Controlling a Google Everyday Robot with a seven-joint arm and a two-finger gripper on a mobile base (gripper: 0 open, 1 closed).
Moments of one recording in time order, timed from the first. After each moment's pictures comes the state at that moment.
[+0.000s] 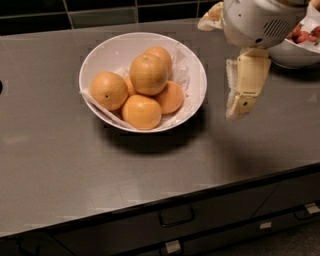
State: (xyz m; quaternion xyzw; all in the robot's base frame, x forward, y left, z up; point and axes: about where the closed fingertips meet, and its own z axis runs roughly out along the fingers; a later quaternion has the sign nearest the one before) arm 0.464 -0.103 1.017 -0.74 0.64 -0.02 0.20
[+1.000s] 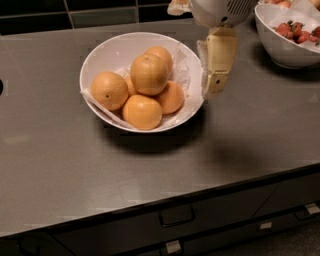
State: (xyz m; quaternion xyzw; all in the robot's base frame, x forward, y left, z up) arm 0.496 -0.058 1.030 -0.78 0.58 -0.03 0.21
